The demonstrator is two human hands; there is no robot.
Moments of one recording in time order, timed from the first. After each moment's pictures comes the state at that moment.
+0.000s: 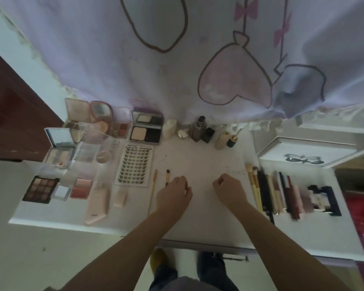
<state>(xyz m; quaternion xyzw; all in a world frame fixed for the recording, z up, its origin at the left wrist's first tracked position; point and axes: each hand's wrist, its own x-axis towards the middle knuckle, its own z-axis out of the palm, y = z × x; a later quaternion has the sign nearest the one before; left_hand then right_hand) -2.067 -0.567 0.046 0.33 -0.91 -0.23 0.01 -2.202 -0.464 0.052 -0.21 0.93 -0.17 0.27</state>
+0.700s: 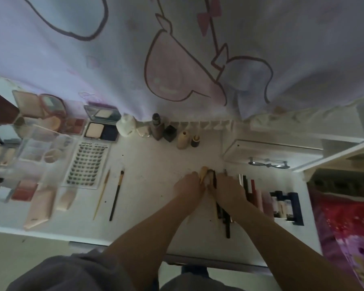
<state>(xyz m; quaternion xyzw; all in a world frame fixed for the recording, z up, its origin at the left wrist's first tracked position) -2.233 -0.478 0.022 0.38 -0.86 -0.30 -0.16 -2.312 -0.388 0.034 -0.33 0.92 -0.01 0.23</state>
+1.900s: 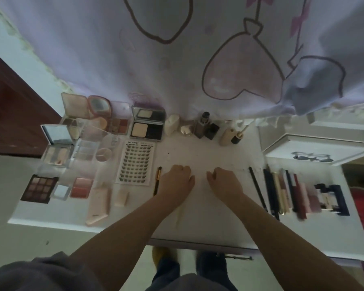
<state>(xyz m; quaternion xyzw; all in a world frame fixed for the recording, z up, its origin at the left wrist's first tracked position) -2.092 -0.598 0.040 0.28 -0.95 -0.16 -0.03 -2.204 -0.492 0.038 -0.29 0.92 -0.08 0.23</state>
